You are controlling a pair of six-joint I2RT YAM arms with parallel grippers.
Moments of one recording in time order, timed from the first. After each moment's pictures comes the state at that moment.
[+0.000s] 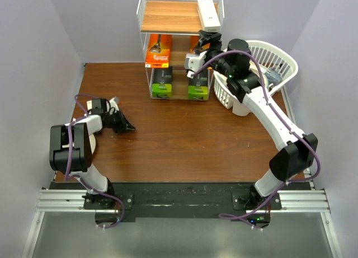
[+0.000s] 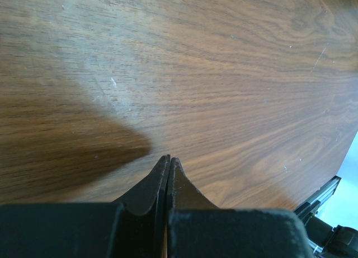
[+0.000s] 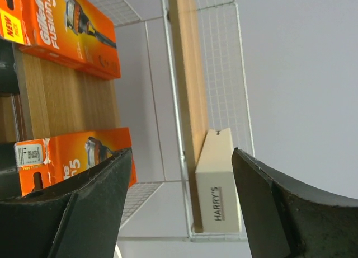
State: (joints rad) left arm 0.12 1.66 0.82 -0.21 0.58 -0.38; right arm 0.44 1.60 1.64 -0.06 -0.33 -1.35
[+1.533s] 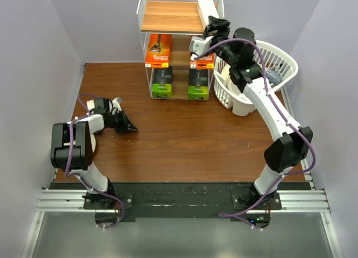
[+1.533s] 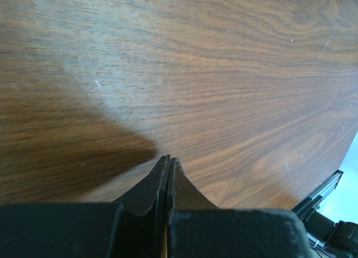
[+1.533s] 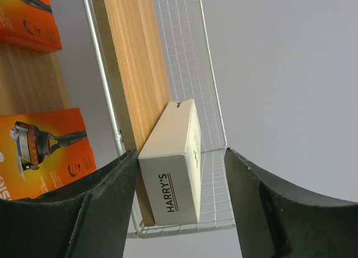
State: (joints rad) left arm 0.10 1.69 0.83 -0.21 0.58 -0.38; right arm 0.37 1.72 1.80 -0.01 -0.27 -1.33
